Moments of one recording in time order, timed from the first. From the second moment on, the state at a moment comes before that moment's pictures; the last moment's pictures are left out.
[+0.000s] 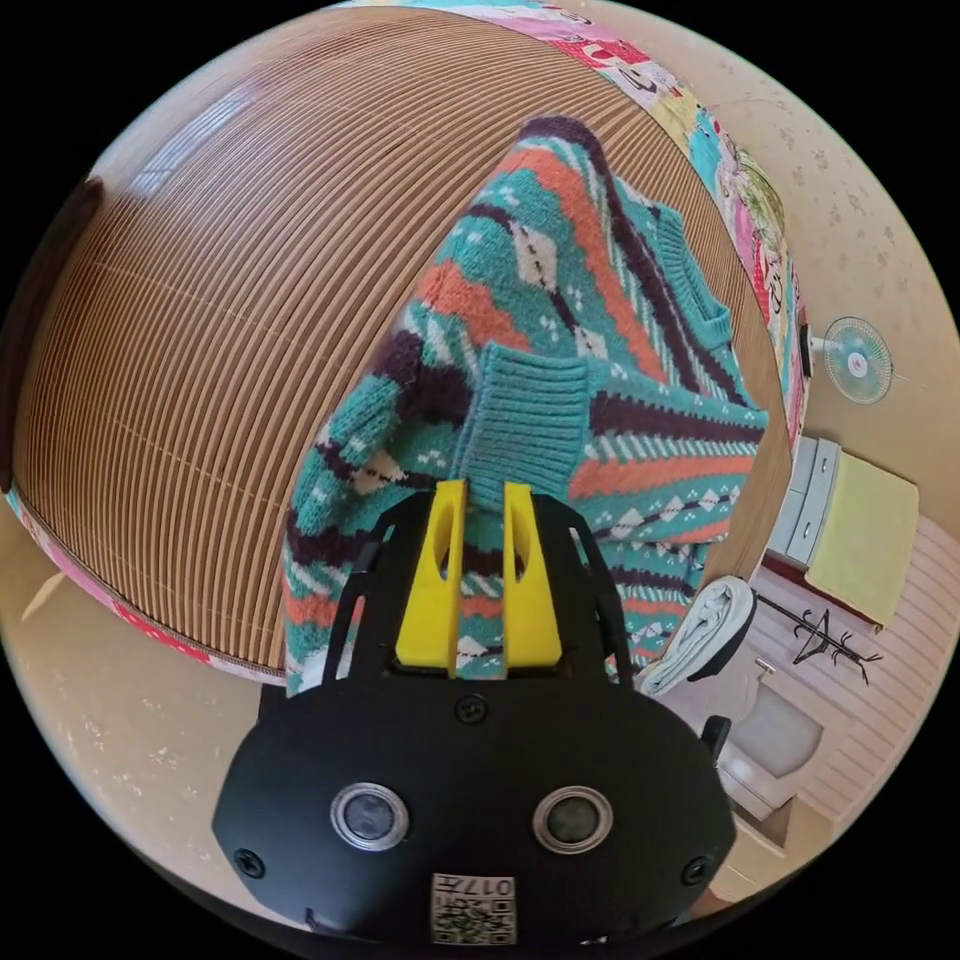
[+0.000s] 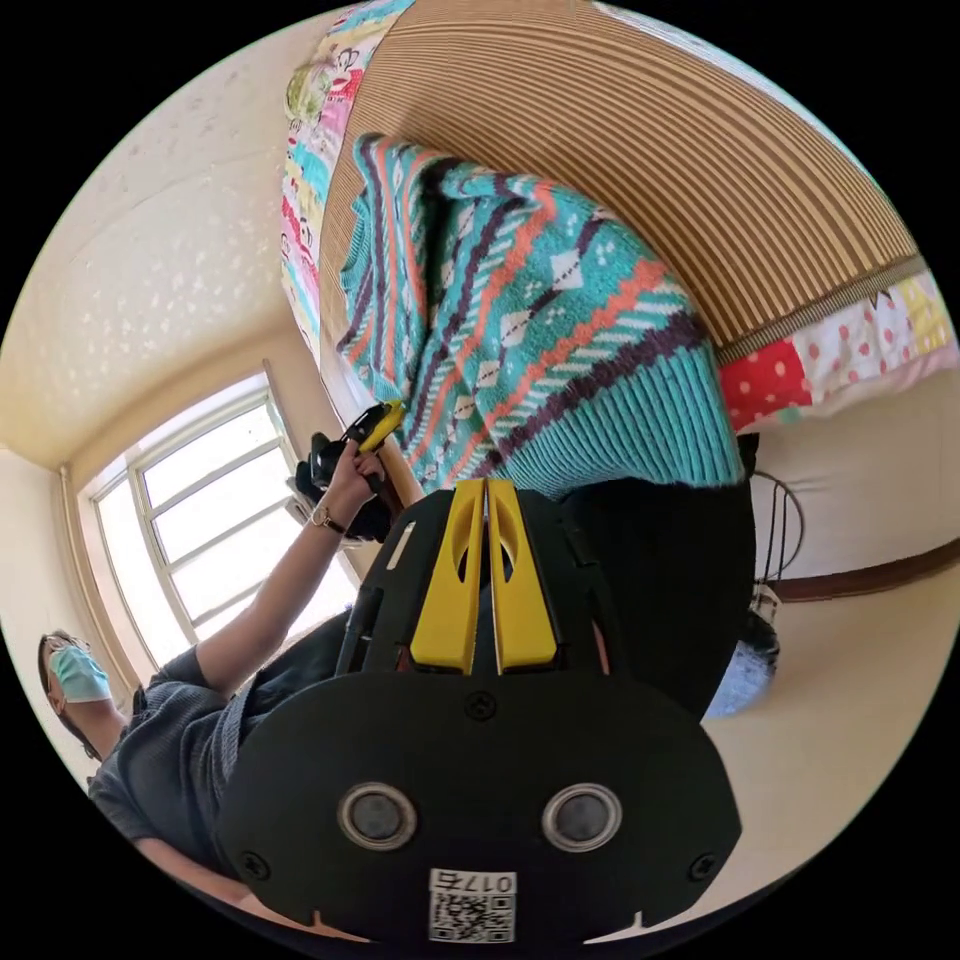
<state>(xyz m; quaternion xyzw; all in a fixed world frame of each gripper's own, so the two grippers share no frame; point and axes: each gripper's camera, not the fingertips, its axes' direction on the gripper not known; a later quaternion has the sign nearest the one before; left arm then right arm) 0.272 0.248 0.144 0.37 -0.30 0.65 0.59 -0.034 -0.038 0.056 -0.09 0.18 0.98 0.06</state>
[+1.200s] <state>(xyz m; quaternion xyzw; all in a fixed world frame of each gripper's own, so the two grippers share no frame) 0.174 0.243 -0.033 0.11 -0.54 0.55 0.63 -0.061 0.086 -0.086 -0.17 -0.02 0.99 0.01</state>
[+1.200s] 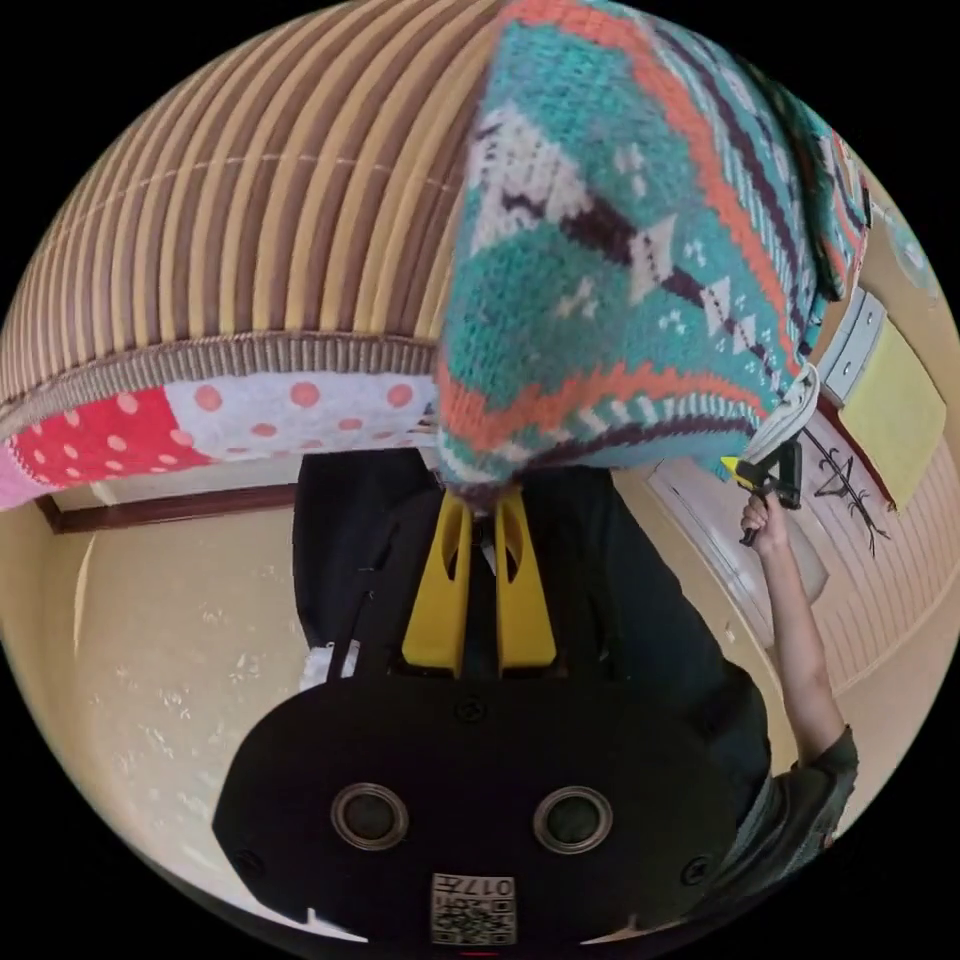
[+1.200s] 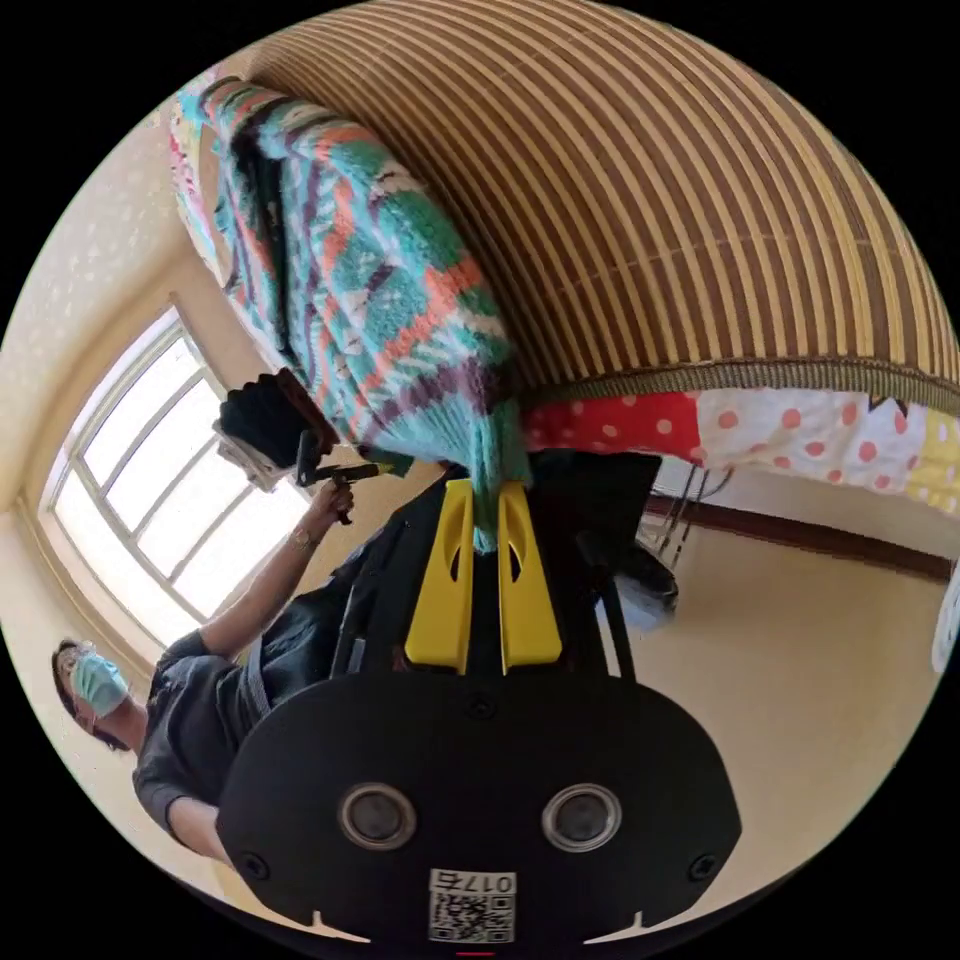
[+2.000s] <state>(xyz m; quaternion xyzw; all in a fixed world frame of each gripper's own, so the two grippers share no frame) 0.247 0.451 -0.173 0.00 0.25 0.61 0.75 0.038 0.152 -0.201 0.25 0.30 0.92 0.07</state>
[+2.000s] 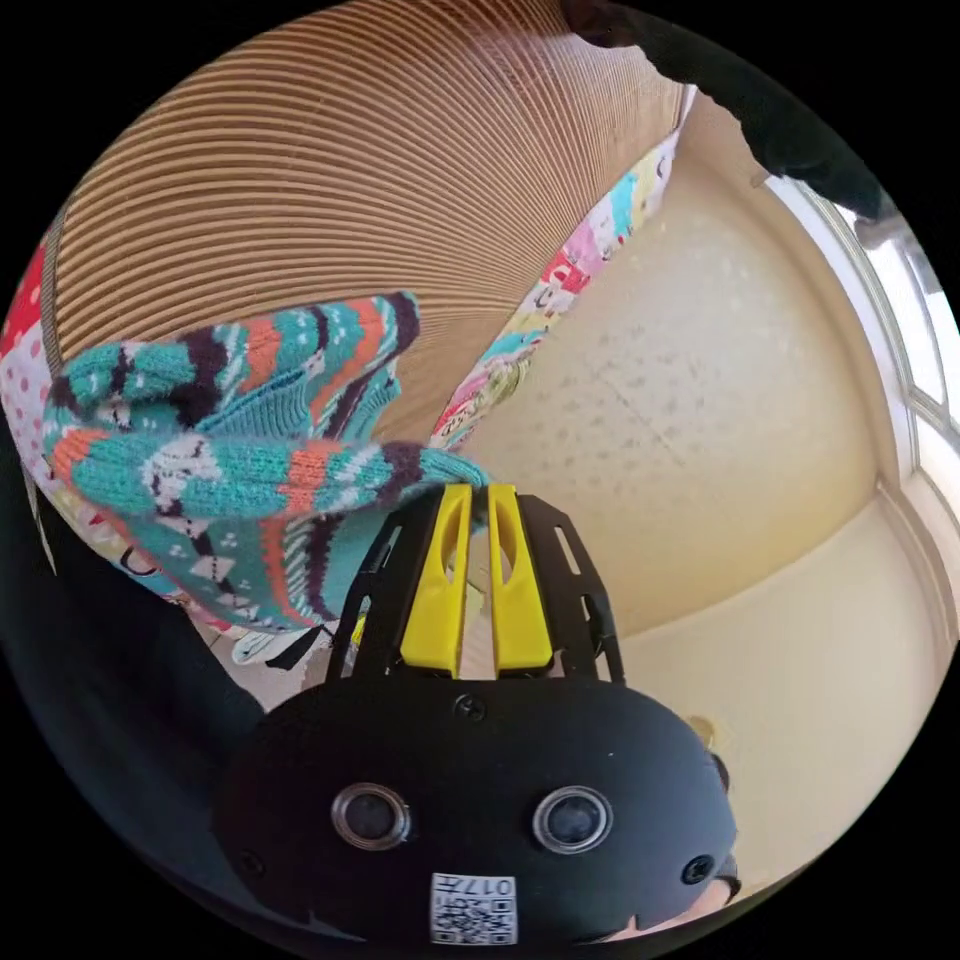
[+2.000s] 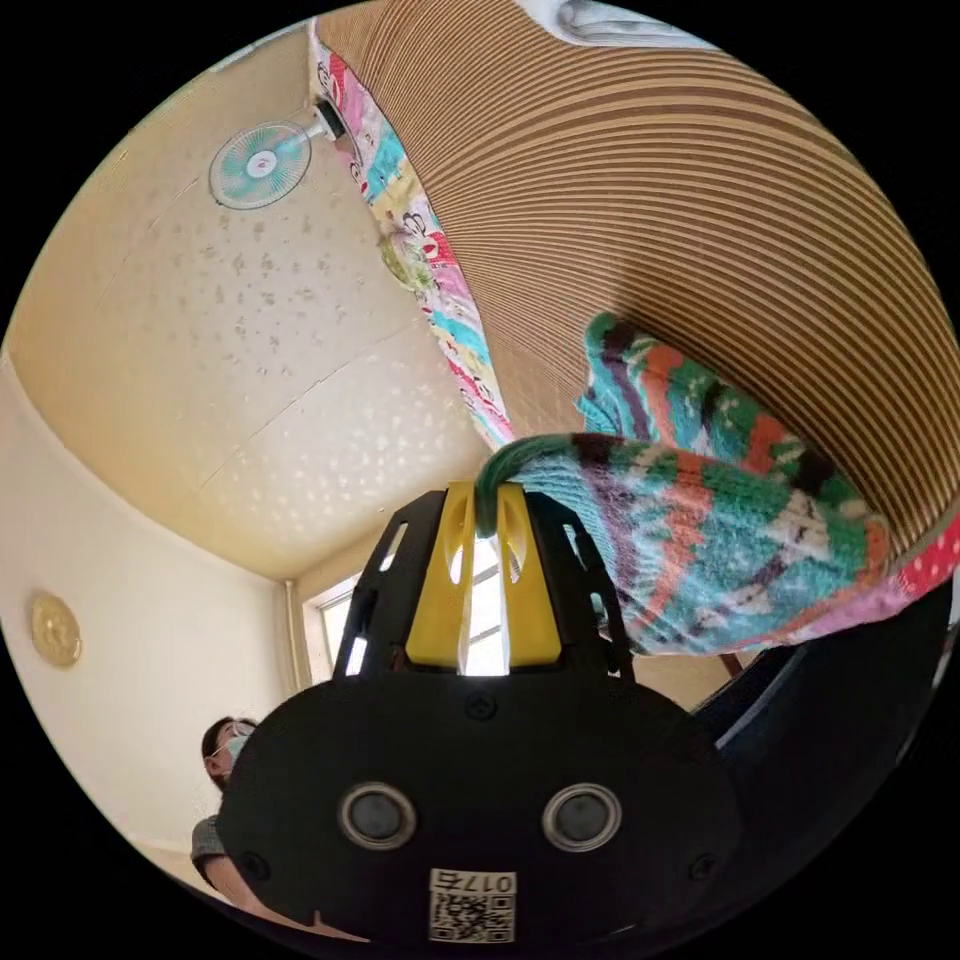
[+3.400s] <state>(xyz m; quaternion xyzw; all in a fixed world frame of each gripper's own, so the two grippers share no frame) 0.223 0.453 -0.090 0.10 -0.24 0.80 0.54 0.112 0.407 0.442 -0.60 -0.17 0.77 0.17</state>
